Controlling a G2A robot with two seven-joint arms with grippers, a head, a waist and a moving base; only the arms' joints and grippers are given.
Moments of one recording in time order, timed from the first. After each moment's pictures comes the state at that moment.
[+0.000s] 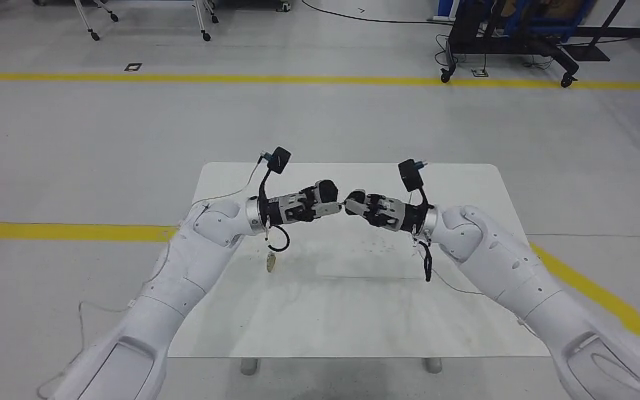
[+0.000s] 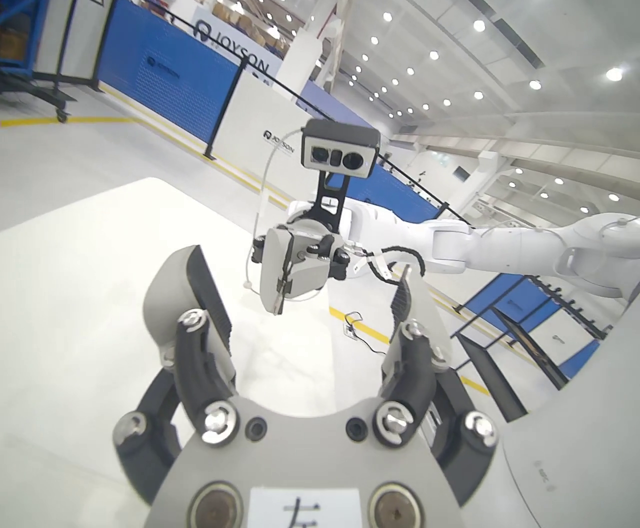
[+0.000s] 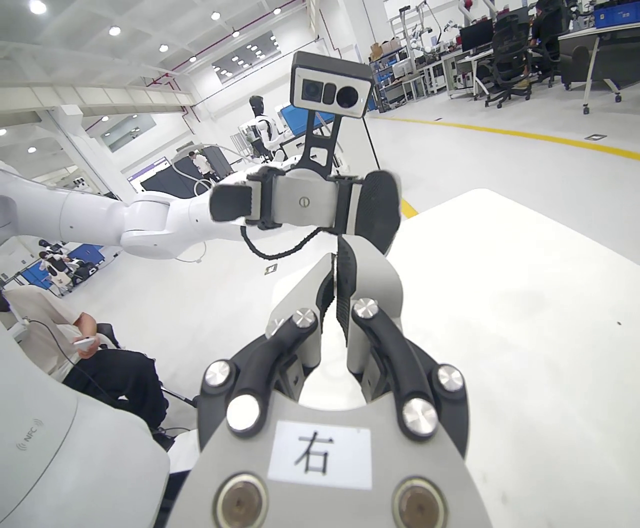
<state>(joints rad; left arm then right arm) 0.74 -1.29 -0.85 -0.94 -0.20 -1.01 -0.82 -0.80 -1.00 0.65 -1.12 -0.18 -1.01 0.13</state>
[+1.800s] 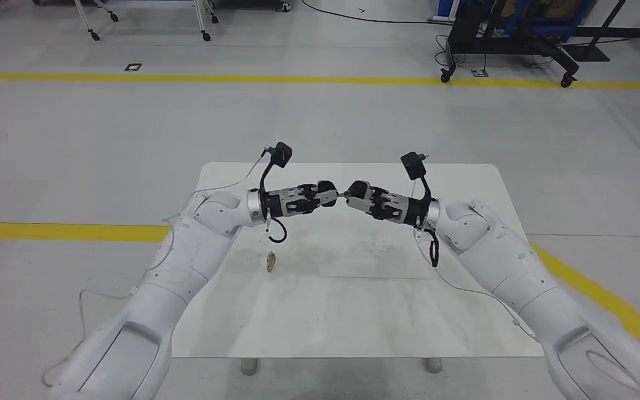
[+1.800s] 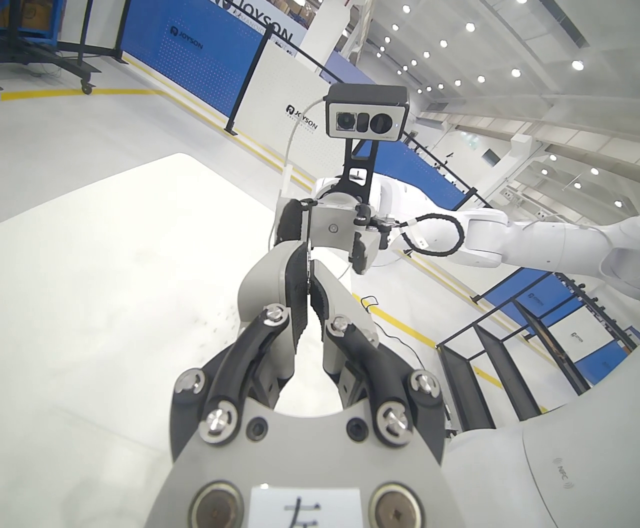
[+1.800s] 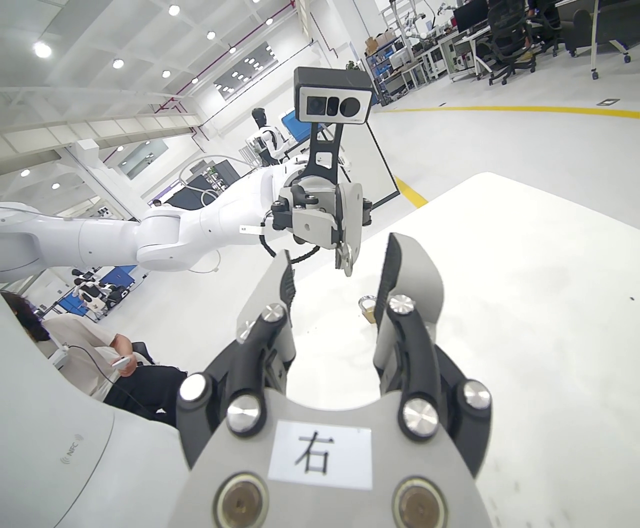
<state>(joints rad) 0.69 -1.31 -0.86 -0.85 -0.04 -1.01 -0.76 -0.80 -1.04 0.73 -1.04 0.04 -1.01 0.41</state>
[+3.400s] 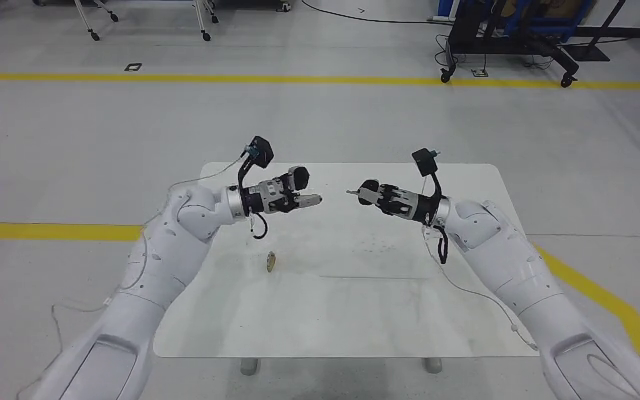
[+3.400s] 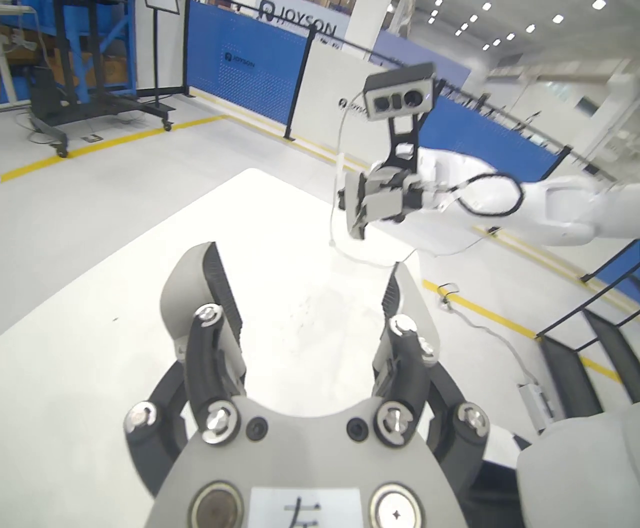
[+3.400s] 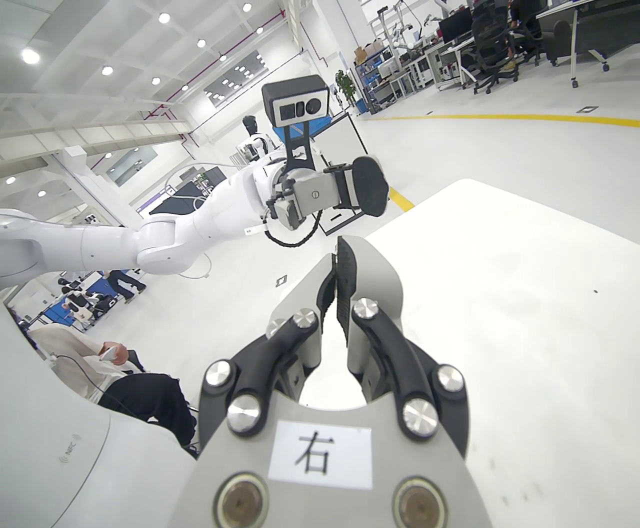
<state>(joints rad) 0.77 -1.20 -0.99 -1.02 0.52 -1.00 -0.44 -0.86 -1.07 0.90 -1.04 0.03 -1.01 0.53</state>
